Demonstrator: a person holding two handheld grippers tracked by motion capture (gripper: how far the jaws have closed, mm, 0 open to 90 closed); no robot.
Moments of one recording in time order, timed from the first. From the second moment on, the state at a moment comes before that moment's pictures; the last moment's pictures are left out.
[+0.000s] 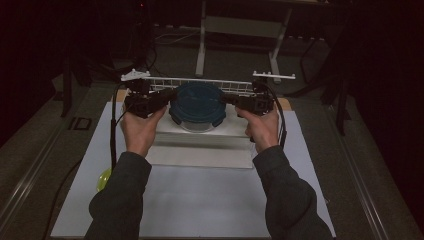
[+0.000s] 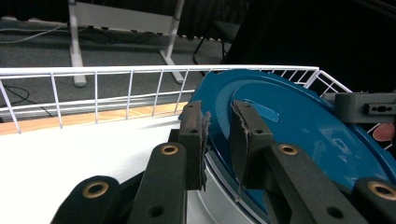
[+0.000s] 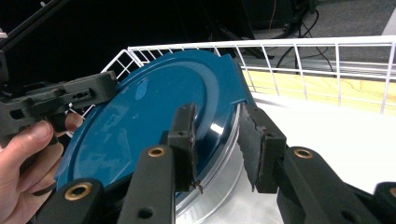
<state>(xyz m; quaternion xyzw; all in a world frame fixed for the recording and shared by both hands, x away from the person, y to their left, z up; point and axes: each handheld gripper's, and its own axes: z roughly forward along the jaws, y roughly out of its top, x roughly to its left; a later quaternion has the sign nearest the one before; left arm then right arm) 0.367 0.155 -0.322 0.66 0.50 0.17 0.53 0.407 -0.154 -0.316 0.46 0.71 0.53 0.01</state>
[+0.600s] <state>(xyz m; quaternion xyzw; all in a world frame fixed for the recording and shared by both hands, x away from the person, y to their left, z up) 0.346 0.164 -0.312 0.67 0.47 0.19 0.55 0.389 -0.166 -0.307 0.43 0.73 0.52 0.08</state>
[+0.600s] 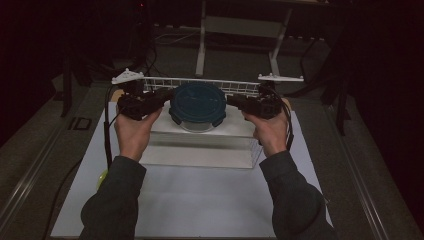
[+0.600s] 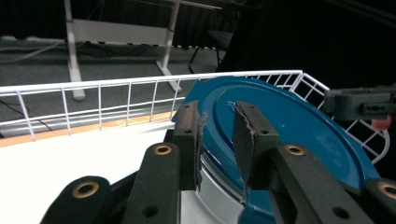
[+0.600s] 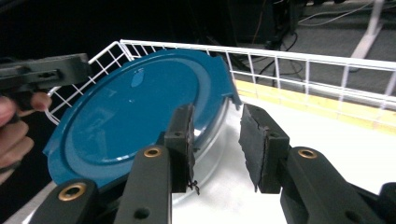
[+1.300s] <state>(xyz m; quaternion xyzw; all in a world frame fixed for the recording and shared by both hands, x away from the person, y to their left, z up) 0.304 0.179 -0.317 0.68 0.43 0.21 0.55 0.365 -0.181 -0.325 0.39 0.78 0.46 0.14</state>
